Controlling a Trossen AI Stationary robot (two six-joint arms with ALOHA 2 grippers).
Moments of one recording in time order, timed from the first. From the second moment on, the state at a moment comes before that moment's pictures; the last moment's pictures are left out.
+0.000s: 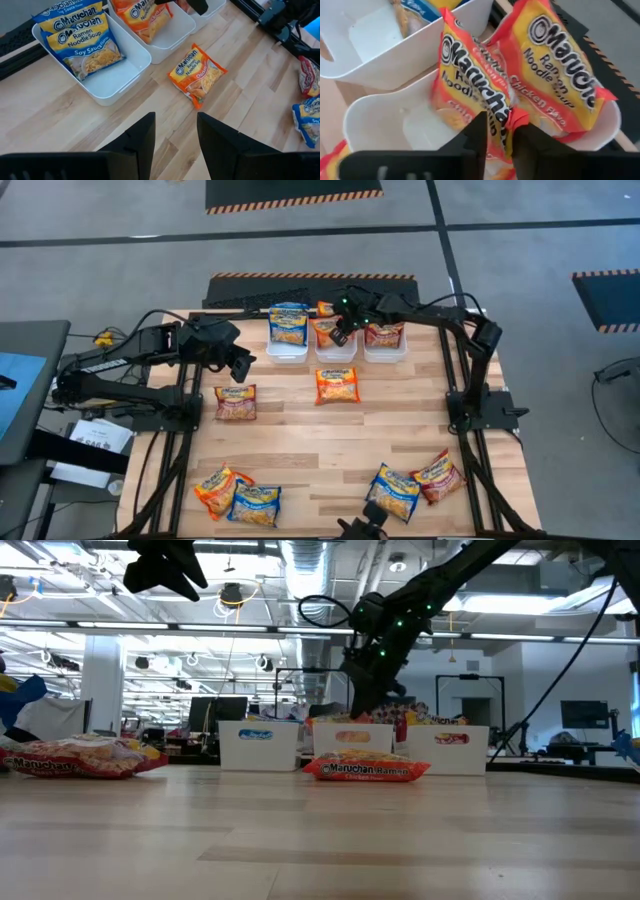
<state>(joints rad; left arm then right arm) 0.22 0.94 1.11 -0.85 -0.20 -0.54 -0.56 1.89 1.42 -0.44 0.04 0.05</state>
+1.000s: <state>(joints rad) -0.01 0.96 1.11 -0.98 0.11 -0.76 -0.52 1.86 1.96 -1.17 0.13 -0.12</state>
